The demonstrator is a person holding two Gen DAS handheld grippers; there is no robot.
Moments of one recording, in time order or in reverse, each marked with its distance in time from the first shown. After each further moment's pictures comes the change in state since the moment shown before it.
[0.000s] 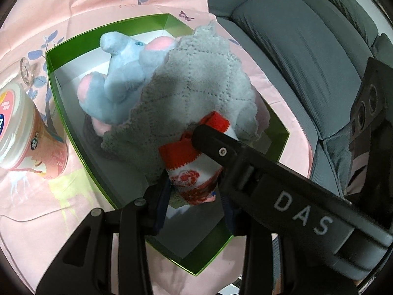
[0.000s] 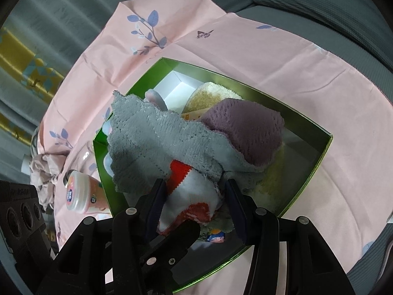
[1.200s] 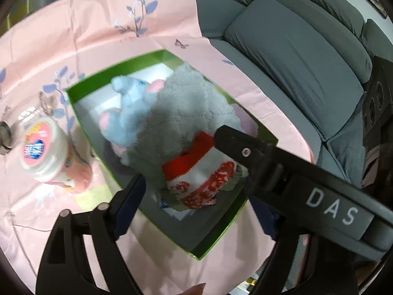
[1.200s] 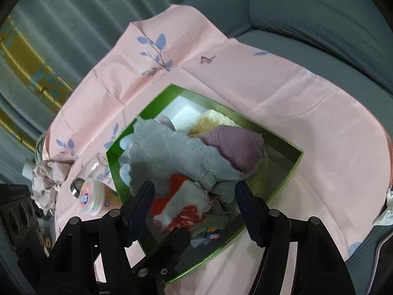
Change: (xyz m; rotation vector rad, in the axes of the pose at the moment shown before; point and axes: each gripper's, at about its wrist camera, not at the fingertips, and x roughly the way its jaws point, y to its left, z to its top) left arm -0.037 -0.024 -0.017 0.102 -0.157 0.085; right arm -0.050 0.008 -0.004 -0.032 -0.137 -0.005
